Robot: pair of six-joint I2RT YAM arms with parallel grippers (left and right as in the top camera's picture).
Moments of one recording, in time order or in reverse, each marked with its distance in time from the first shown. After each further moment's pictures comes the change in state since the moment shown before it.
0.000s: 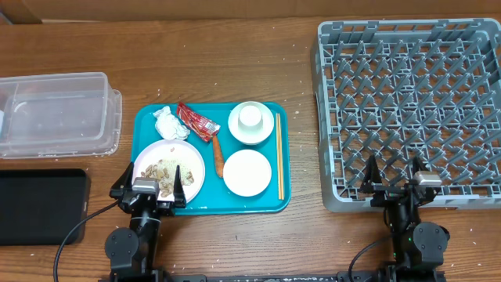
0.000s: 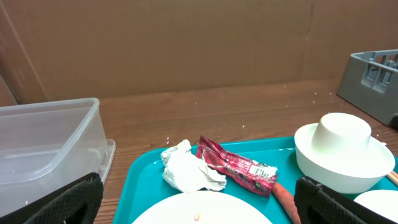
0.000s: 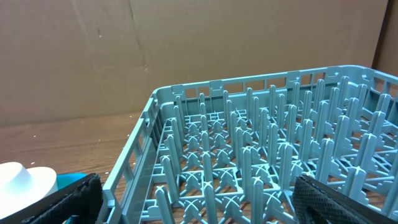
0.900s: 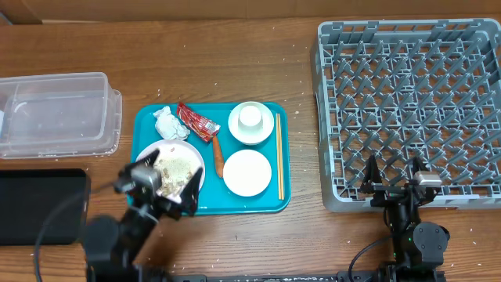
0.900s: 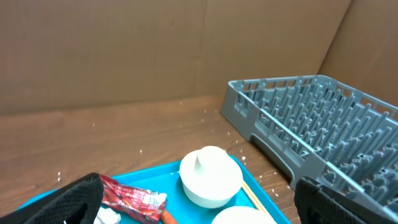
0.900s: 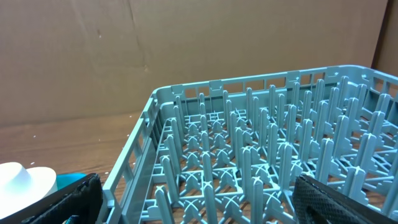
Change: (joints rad) left arm 0.000 0.339 0.417 -0.143 0.399 -0.150; right arm 0.000 0.000 0.000 0.000 0.000 0.000
